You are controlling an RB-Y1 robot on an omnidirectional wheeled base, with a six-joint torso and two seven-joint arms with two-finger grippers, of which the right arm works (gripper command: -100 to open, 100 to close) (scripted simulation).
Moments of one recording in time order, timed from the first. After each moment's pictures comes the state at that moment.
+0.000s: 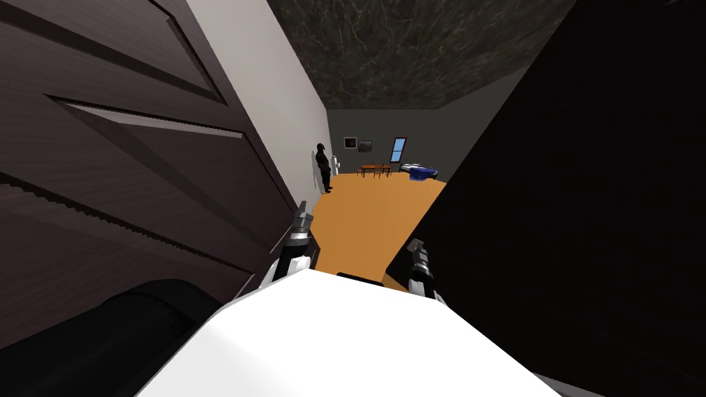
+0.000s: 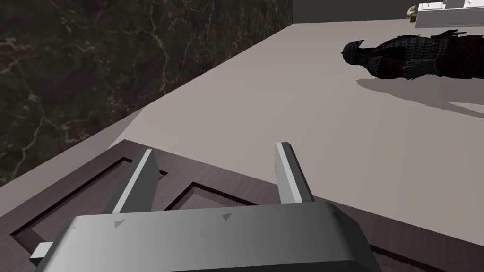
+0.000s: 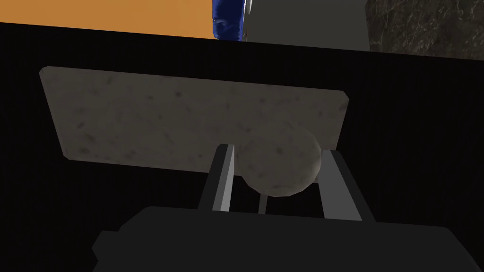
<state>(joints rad) -0.14 -0.09 -0.51 -0.59 0.14 -0.84 -0.09</state>
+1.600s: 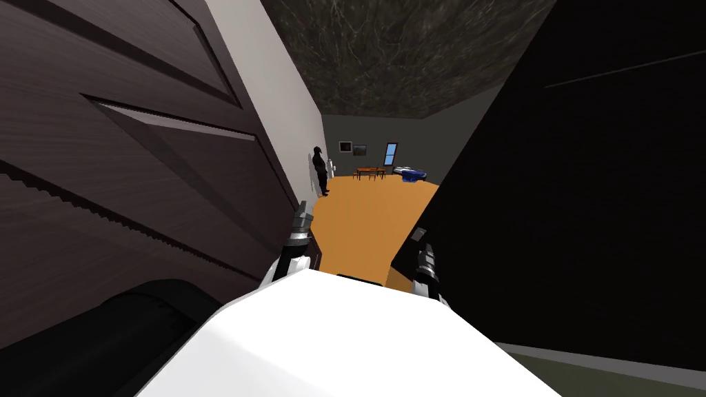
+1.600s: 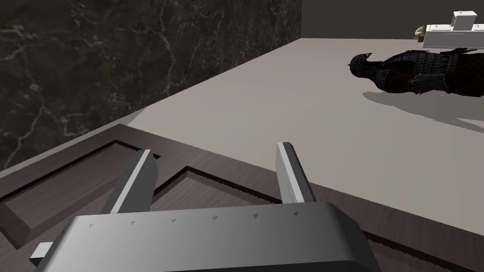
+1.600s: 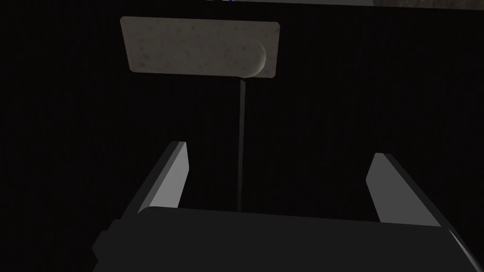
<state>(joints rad) -0.09 -0.07 -0.57 -0.69 0.11 -0.78 -0.08</state>
